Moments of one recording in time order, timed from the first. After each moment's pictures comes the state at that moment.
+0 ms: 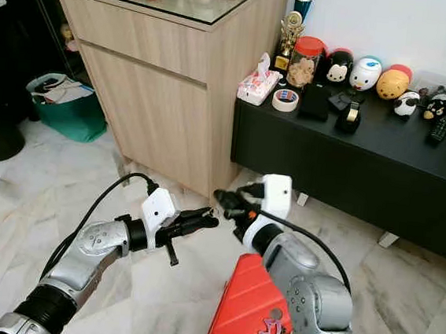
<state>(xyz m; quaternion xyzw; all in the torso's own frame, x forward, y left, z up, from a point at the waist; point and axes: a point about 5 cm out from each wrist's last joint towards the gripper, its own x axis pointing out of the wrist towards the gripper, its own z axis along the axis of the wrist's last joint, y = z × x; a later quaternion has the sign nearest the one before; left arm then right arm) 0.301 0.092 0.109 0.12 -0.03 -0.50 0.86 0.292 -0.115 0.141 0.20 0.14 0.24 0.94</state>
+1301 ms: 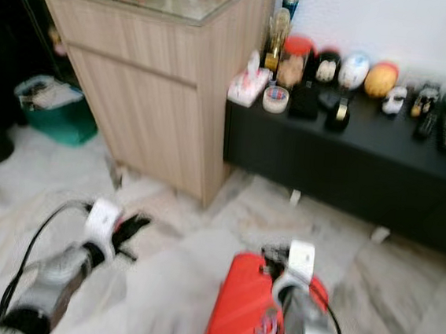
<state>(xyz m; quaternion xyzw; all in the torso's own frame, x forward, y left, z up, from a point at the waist) 0.282 0.202 0.013 0.03 0.17 -0.10 0.98 0.260 -0.185 -0.027 0.08 0.33 0.00 0.94</state>
